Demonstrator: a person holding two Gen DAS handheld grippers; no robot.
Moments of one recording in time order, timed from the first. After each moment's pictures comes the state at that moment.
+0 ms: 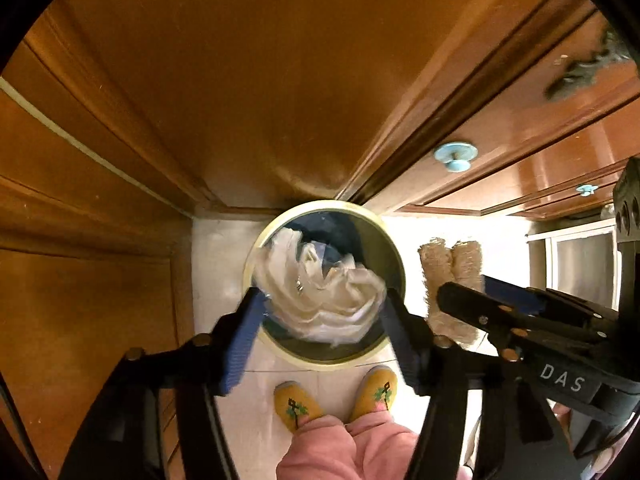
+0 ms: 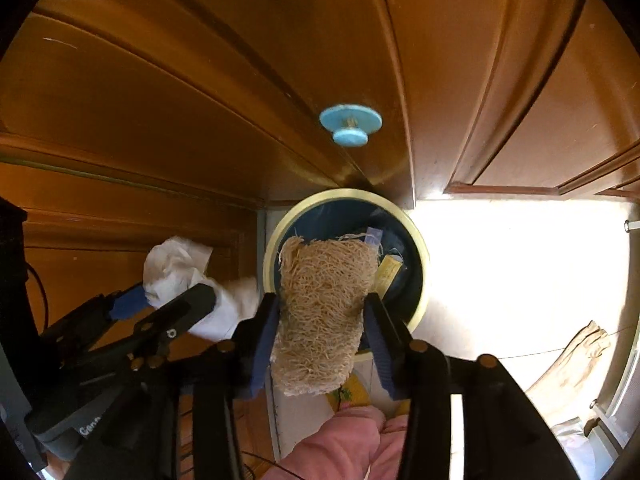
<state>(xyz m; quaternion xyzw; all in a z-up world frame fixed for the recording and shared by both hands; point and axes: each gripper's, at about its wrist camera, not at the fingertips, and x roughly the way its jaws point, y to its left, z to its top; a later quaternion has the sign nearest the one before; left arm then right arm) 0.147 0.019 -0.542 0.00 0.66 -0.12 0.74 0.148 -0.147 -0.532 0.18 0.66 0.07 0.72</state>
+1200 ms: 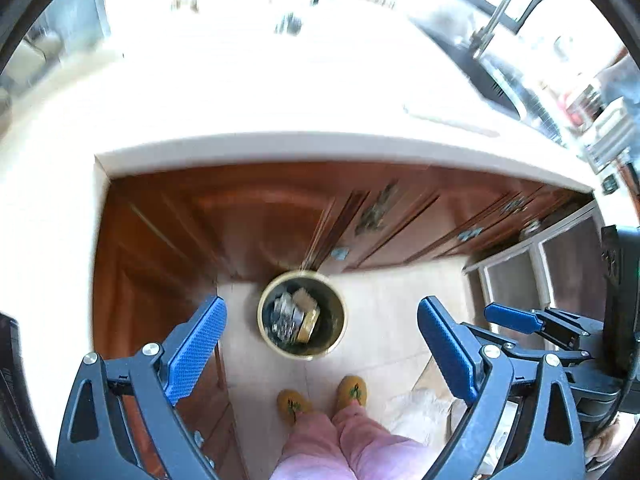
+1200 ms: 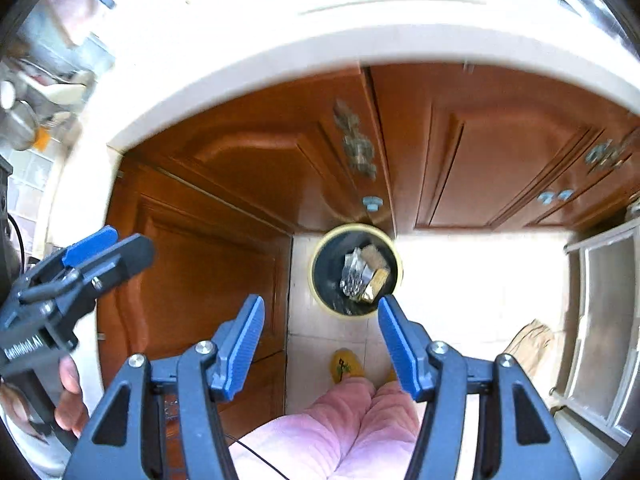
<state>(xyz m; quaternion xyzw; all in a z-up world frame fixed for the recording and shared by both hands) 0.098 0.048 -0.184 0.01 0.54 -0.18 0.82 0.062 -0.151 -0.219 0.15 0.59 0.06 0.79</state>
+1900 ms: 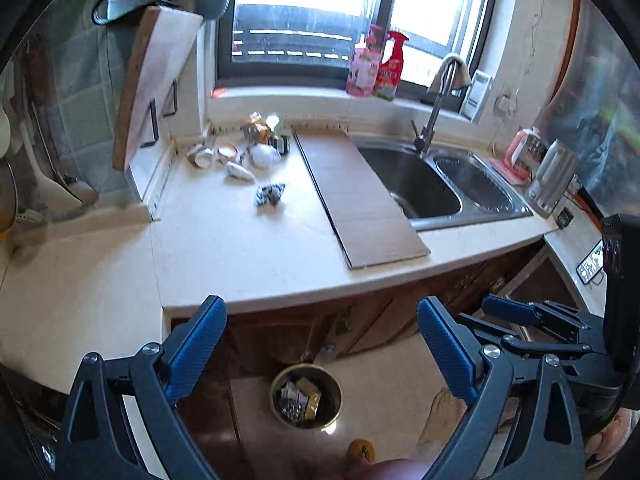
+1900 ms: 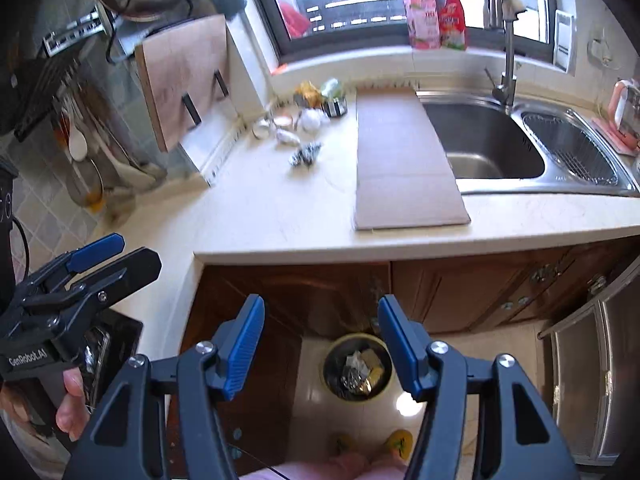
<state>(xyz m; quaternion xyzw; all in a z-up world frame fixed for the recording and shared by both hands) 0.078 0.066 -0.002 0.01 0.39 -0.23 0.89 0.043 -0.128 -0.040 0.12 0.43 0.04 0.90</state>
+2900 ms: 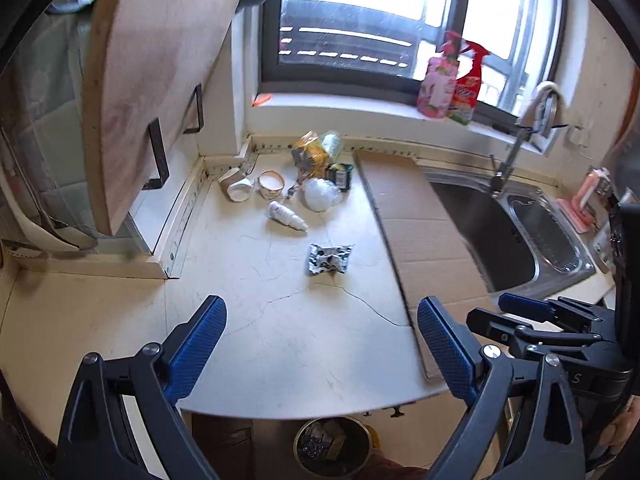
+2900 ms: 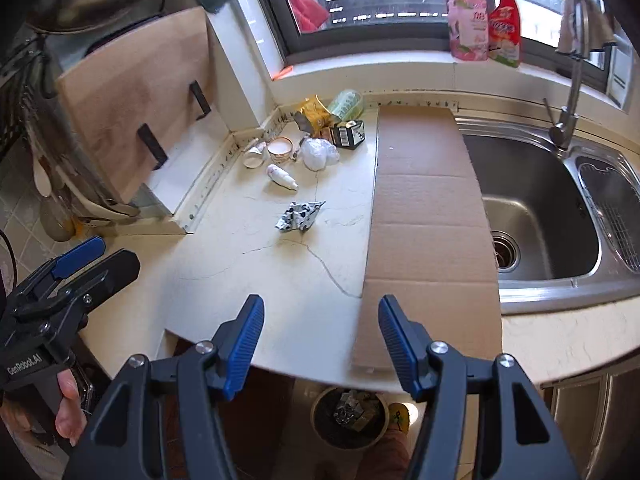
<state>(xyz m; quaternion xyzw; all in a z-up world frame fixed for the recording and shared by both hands) 0.264 0.041 -0.039 0.00 0.40 -0.13 0.91 0.246 -0.162 -0.071 0.09 0.46 0.08 0.88</state>
